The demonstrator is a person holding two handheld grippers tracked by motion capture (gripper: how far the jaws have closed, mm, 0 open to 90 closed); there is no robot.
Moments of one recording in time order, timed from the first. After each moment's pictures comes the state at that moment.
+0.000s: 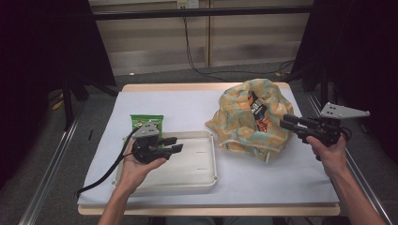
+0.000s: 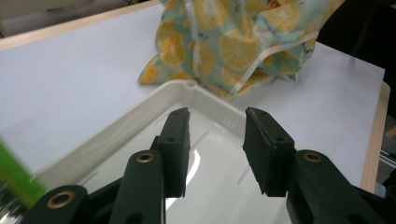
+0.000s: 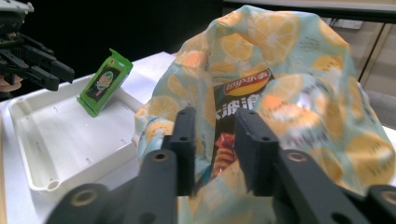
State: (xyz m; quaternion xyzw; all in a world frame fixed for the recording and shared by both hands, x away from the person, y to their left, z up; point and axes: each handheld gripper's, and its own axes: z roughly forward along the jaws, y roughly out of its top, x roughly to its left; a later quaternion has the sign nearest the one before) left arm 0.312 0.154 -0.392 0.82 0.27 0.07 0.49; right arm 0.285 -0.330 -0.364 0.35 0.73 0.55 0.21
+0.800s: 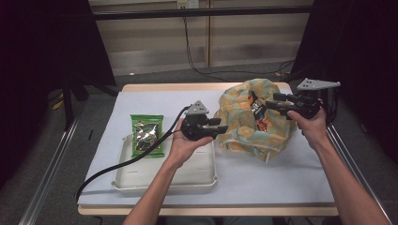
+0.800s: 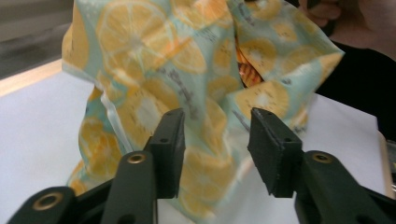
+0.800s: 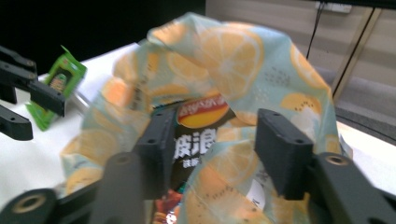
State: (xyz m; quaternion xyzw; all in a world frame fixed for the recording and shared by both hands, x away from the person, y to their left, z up) left arm 0.370 0.033 -0.389 0.82 0.22 0.05 0.53; right arm 0.367 -0.315 -0.360 0.38 0.75 0.51 0.21
